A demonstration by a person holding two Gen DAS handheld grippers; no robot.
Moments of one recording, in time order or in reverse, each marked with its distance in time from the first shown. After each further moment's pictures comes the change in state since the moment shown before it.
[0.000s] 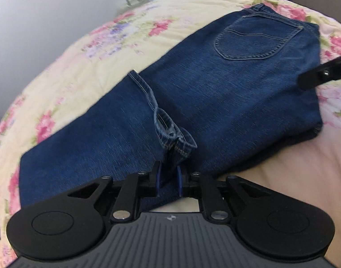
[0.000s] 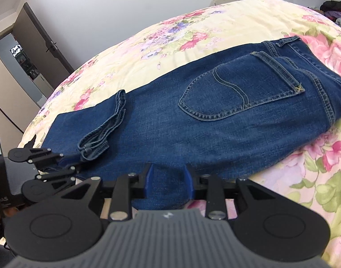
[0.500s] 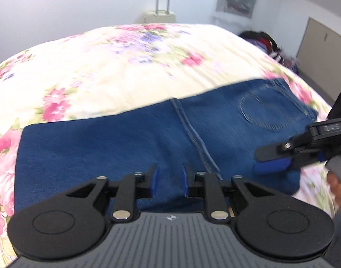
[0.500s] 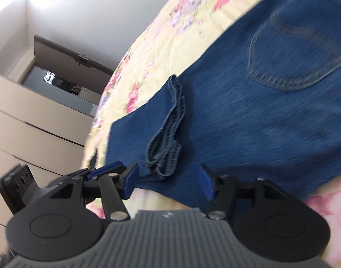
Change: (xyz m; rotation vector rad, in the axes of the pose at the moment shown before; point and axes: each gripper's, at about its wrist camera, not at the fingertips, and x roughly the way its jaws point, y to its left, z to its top) left arm -0.033 0.113 -0.007 -0.366 -0.135 -0.163; right arm 0.070 0.019 0.025 0.349 0.185 0.386
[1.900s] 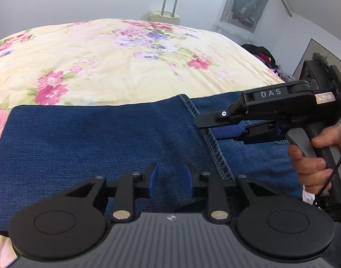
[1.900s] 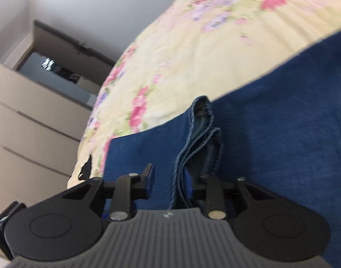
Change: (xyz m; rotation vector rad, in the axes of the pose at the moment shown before) left arm 0.025 0.026 -0.010 -0.092 -0.019 -0.076; right arm 0.116 0.075 0.085 -0.098 0.020 -0.072
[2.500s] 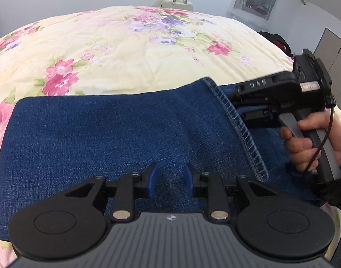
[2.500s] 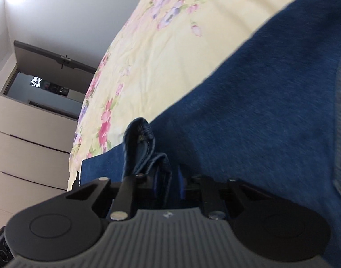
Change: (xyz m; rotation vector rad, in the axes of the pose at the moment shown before) left arm 0.026 0.021 0.002 -0.012 0.071 0.083; right arm 0.050 -0.075 0.019 0.105 0.015 0.015
